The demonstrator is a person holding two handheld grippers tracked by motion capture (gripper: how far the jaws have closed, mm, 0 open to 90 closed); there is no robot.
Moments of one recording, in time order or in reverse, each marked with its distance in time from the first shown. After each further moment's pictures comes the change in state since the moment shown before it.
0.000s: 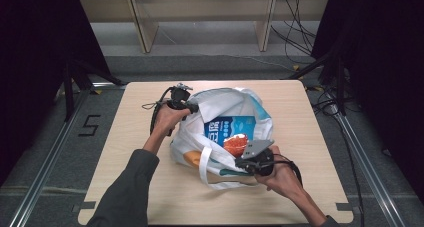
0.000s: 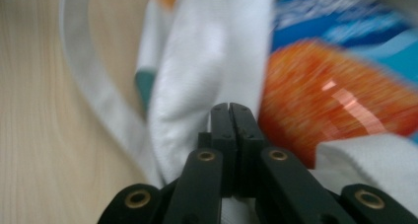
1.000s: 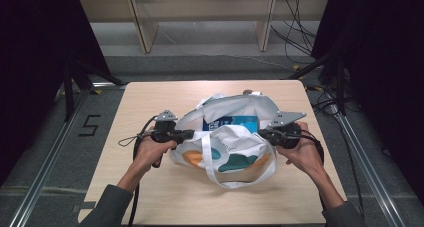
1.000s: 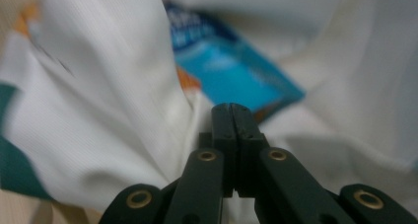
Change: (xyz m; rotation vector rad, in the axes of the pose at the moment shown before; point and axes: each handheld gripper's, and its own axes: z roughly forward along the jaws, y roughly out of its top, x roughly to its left) left arm -0.035 -0.076 -0.056 -0.137 -0.192 0.019; right arm -0.067 -0.001 -0.051 -0.040 -0.203 0.134
